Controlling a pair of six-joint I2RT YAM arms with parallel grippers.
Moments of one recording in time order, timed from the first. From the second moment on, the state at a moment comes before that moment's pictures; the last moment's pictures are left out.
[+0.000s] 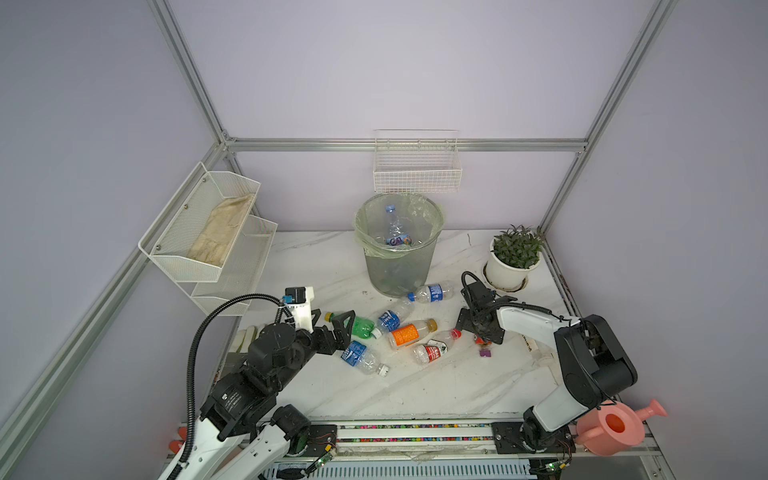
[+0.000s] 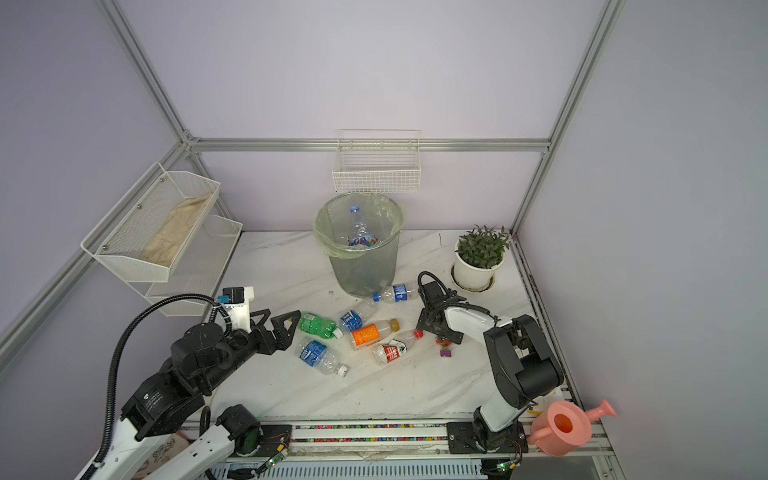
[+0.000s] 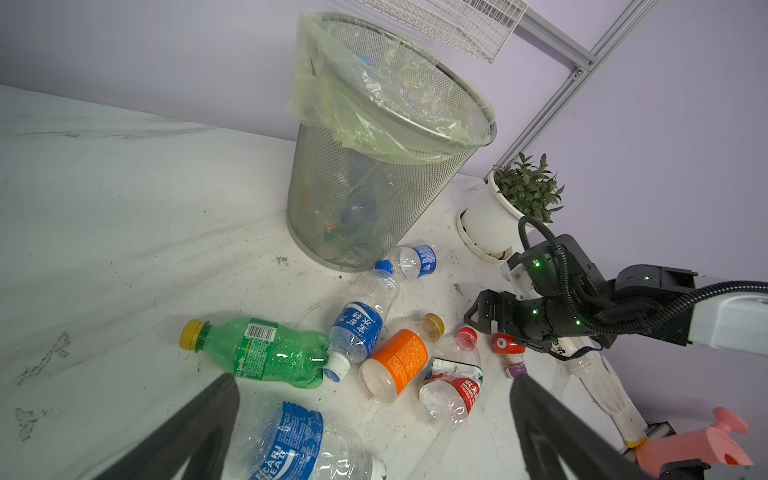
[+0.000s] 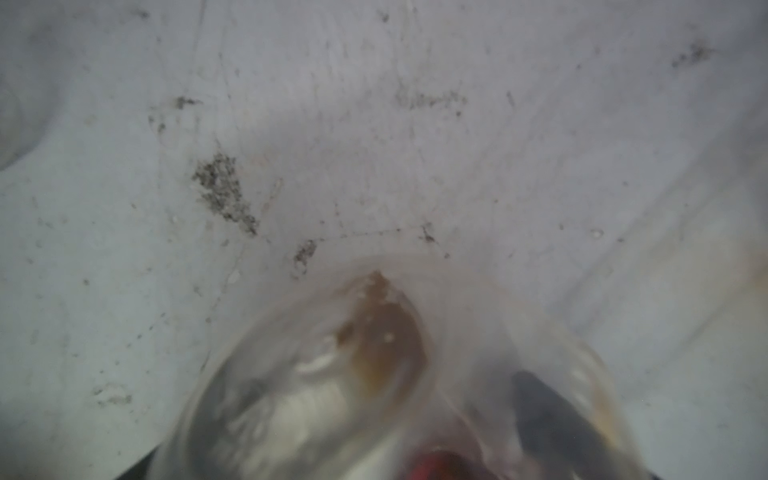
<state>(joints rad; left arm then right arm) -0.60 0.54 0.85 -0.66 -0.16 -0.50 0.42 1.62 0.86 -0.53 0.23 0.79</state>
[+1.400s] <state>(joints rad) -0.60 0.51 0.79 -0.61 -0.18 -0.50 0.42 1.03 0.88 -0.38 -0.11 0.71</state>
